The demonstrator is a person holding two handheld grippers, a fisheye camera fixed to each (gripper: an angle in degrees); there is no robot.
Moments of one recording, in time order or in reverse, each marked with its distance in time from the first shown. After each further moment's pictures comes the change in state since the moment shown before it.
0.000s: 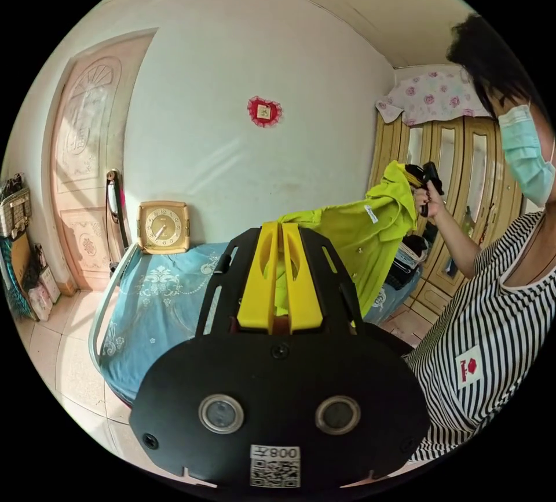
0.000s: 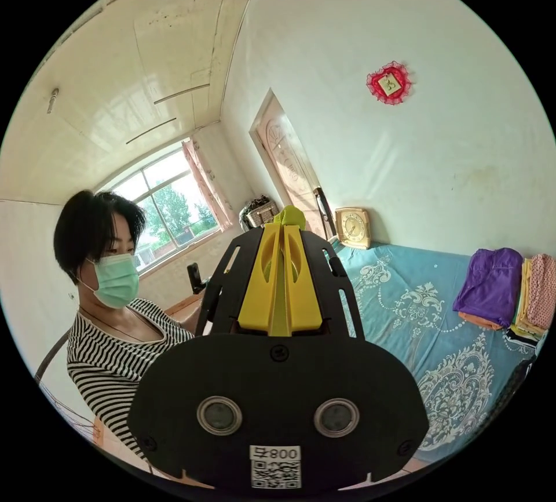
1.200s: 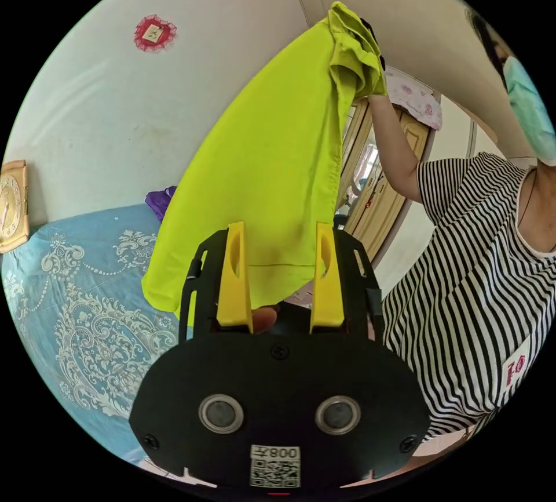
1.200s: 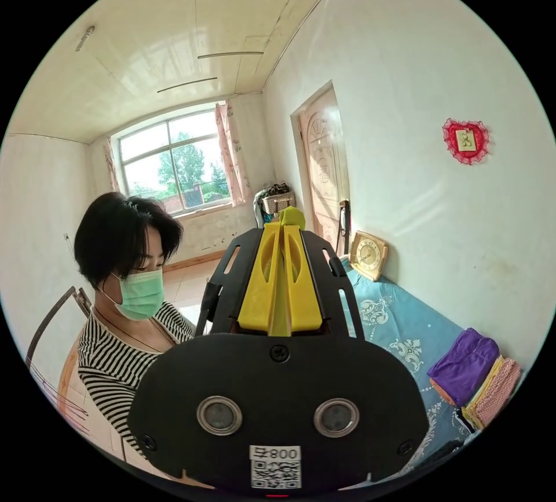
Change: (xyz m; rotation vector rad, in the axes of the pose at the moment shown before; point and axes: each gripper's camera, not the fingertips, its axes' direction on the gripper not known) left arm 0.020 0.179 0.261 -0.195 0.735 0.049; right arm -0.247 -0.134 0.162 -0.101 -0.020 -0.261
